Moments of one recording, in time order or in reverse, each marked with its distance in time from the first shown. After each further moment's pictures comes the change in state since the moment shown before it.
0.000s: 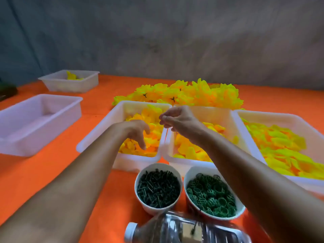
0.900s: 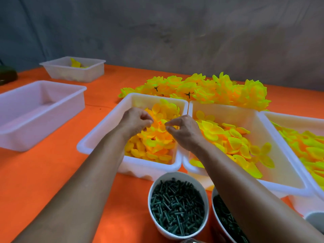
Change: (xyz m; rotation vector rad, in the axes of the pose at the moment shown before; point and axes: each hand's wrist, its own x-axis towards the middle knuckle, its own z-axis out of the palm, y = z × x) left_hand 0.022 -0.049 0.025 -0.734 0.545 0.028; right_hand 0.046 0.051 0.054 -0.534 0.061 -0.108
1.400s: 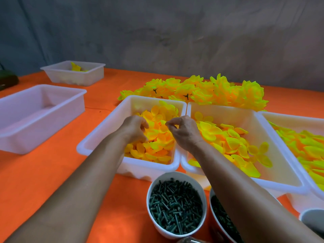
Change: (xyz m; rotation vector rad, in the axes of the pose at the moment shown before) left_hand -0.002 -0.004 0.003 0.445 -0.137 -0.050; right_hand -0.002 -0.001 0.000 0.072 0.085 0.017
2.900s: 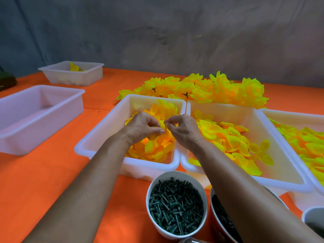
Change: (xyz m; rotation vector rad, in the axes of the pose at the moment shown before) left_hand -0.012 0.022 0.003 -0.466 0.010 0.263; right_hand 0.001 -0.001 -0.001 0.025 -0.015 0.028
